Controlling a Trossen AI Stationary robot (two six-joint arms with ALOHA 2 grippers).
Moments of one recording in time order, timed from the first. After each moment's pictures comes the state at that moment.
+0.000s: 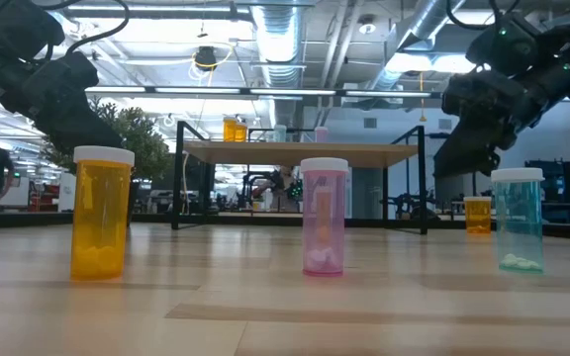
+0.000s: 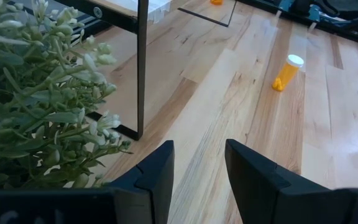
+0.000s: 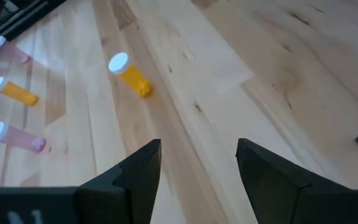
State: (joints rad) left arm 0.53 0.16 0.21 -0.51 0.17 -0.12; right arm -0.33 0.84 0.31 -0.08 -0.20 0.34
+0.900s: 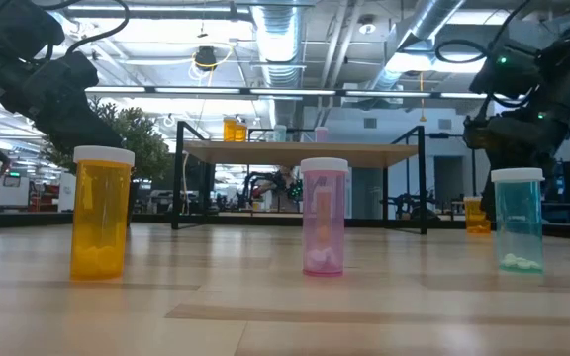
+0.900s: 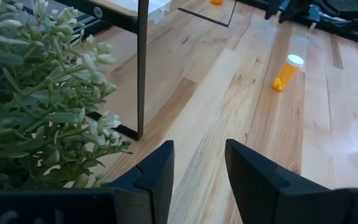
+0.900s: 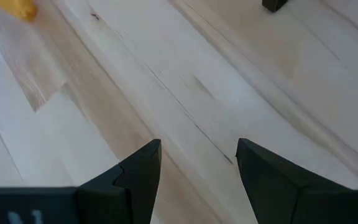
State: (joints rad) left arm 0.53 0.16 0.21 -0.51 0.17 -0.12; right arm -0.34 0.84 0.31 -0.43 -0.05 0.45
